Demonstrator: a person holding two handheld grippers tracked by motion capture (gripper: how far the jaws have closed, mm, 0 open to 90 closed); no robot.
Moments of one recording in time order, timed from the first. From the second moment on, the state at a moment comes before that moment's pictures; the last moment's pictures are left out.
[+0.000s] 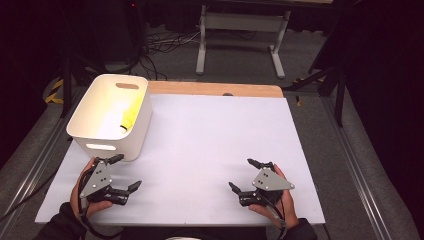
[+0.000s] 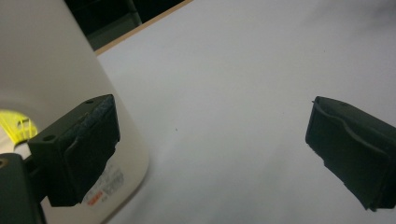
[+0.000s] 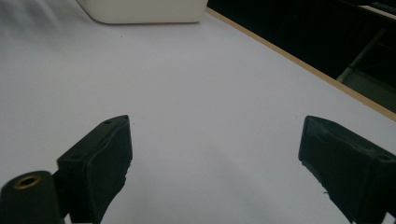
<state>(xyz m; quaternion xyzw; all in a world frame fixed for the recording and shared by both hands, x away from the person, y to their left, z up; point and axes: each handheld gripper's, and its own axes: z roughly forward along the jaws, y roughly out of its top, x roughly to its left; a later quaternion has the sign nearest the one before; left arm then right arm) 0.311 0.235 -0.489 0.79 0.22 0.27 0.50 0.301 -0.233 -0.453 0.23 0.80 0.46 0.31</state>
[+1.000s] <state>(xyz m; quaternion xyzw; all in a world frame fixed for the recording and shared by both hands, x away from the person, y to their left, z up) 0.307 0.243 -0.489 0.79 0.23 0.27 0.51 0.301 -0.232 -0.454 0.23 0.80 0.46 0.31</state>
